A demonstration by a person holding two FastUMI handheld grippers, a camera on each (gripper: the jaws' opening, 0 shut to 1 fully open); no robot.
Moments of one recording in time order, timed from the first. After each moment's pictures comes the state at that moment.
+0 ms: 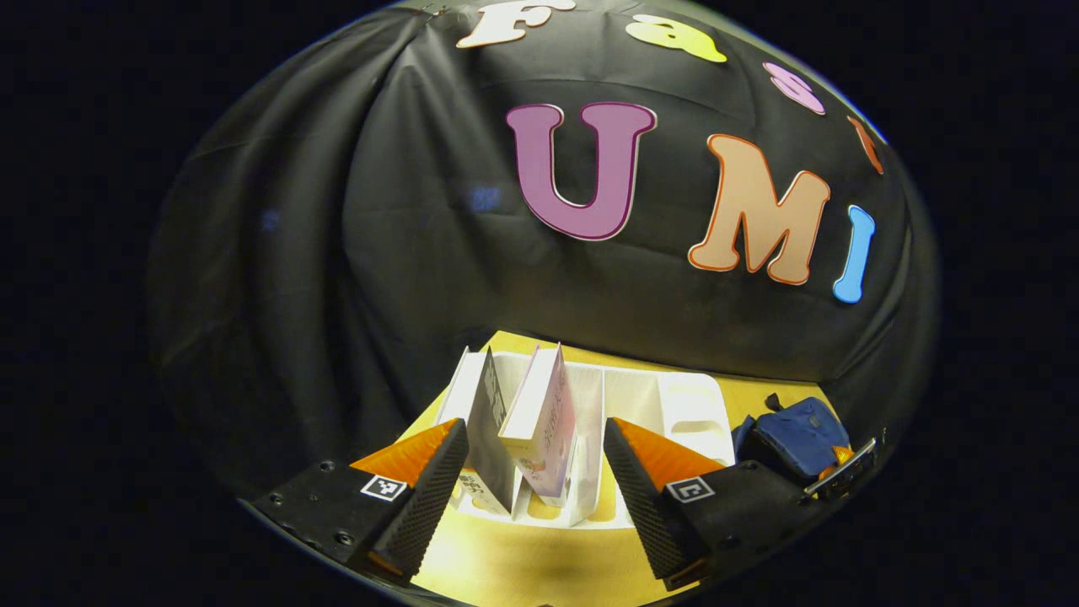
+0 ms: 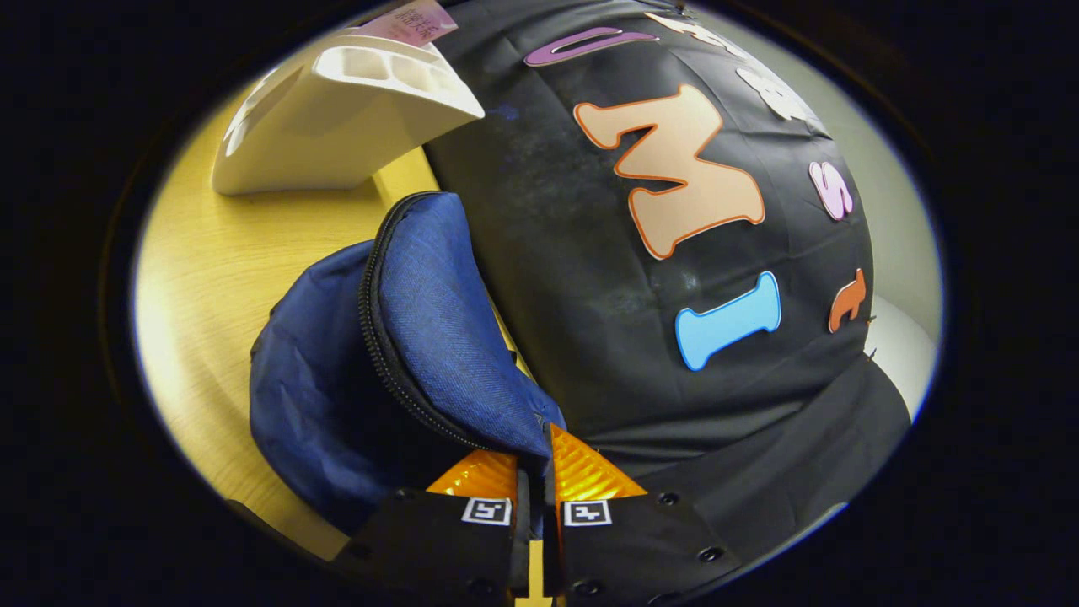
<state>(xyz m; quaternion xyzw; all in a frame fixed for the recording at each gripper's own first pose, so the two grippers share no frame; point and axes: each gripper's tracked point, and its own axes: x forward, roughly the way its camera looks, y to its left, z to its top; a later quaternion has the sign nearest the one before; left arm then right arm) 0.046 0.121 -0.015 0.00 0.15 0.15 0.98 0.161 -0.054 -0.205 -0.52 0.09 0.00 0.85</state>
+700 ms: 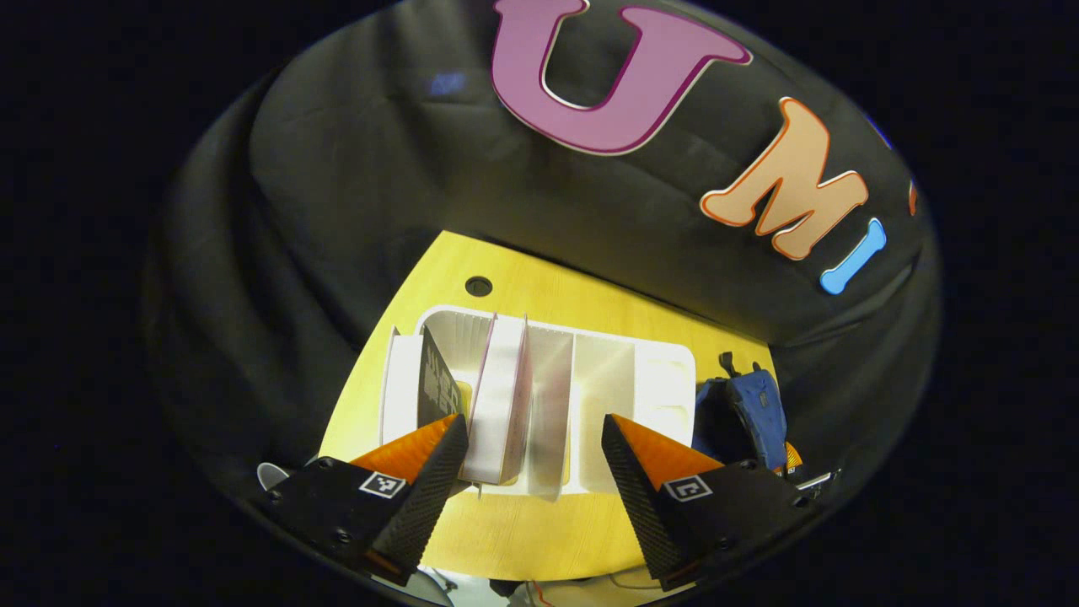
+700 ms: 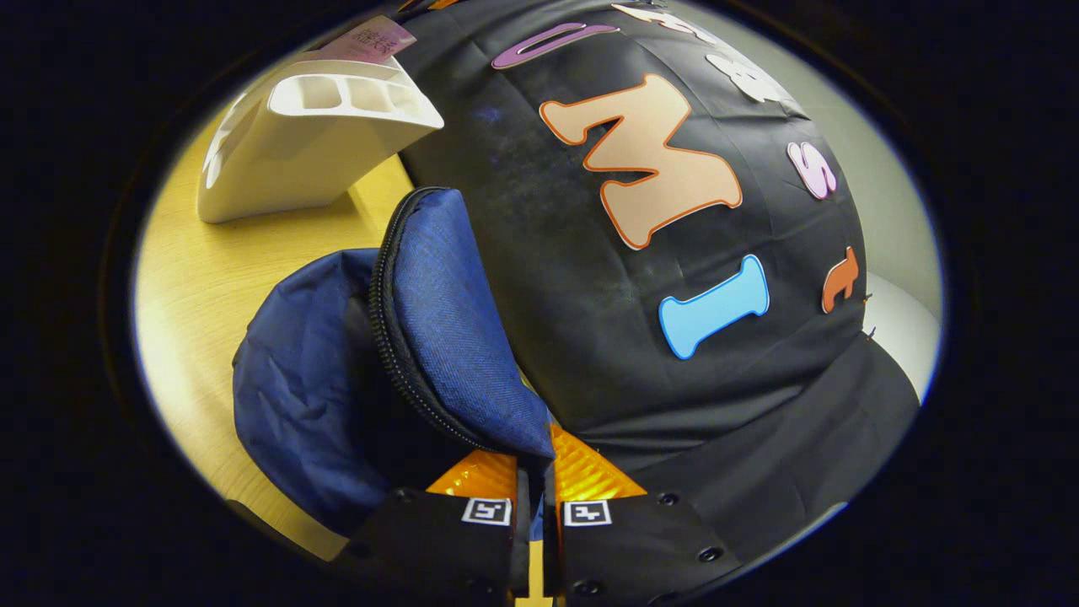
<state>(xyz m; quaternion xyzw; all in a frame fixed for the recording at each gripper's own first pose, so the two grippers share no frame) 0.108 0.130 -0.033 -0.08 0.39 0.07 0.92 0.158 -0.067 -0.183 -0.49 0.09 -0.01 0.87</state>
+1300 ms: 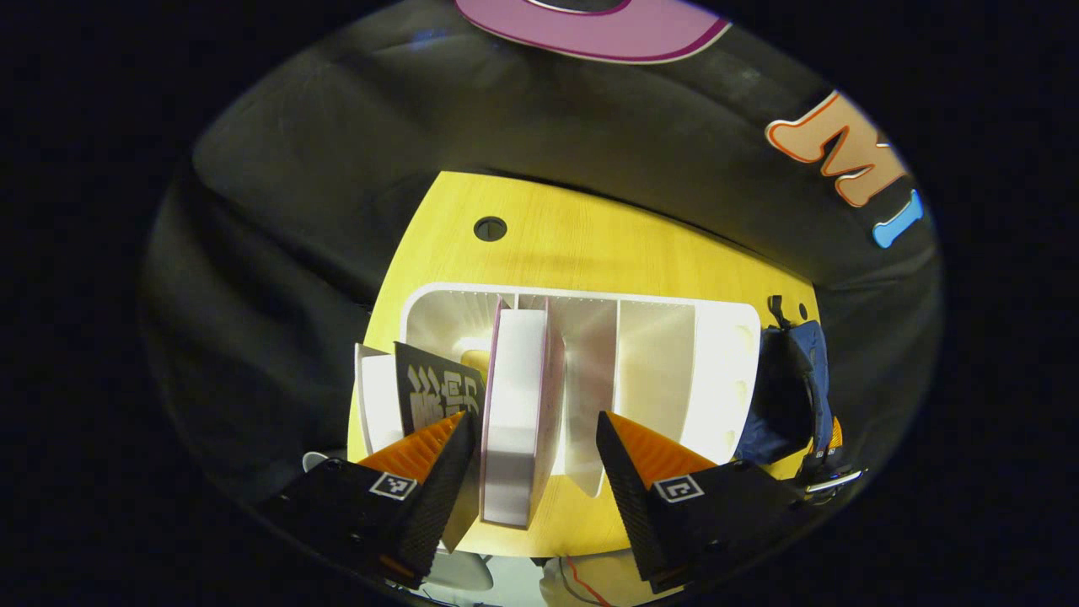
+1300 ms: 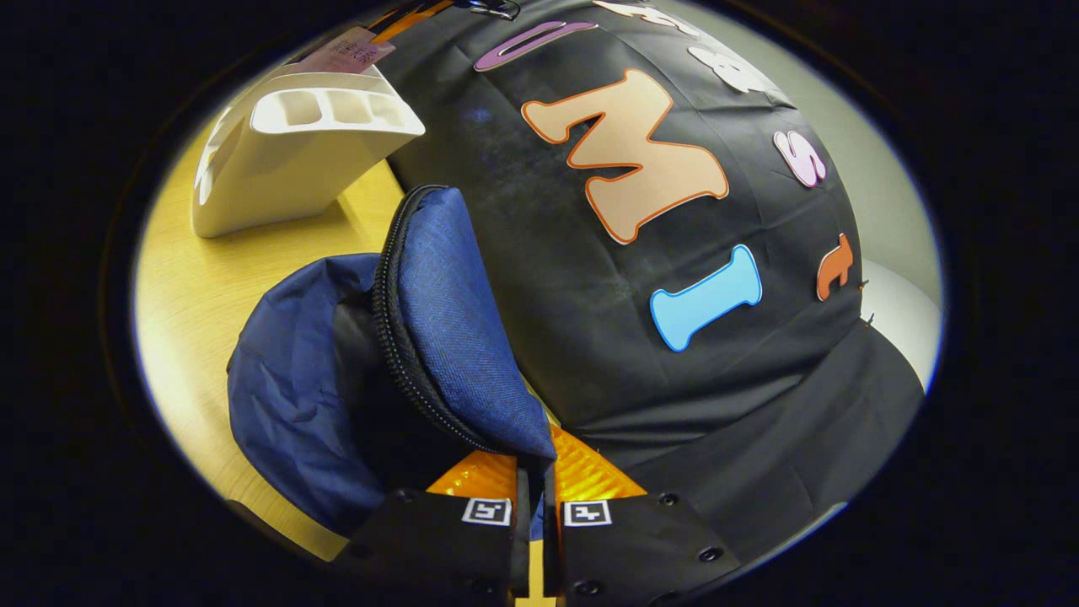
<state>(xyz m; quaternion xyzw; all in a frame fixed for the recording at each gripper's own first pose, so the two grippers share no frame) 0.138 0.149 -0.087 -0.06 0.52 0.09 0.85 0.154 -0.075 -0.171 -0.48 0.09 -0.01 0.87</state>
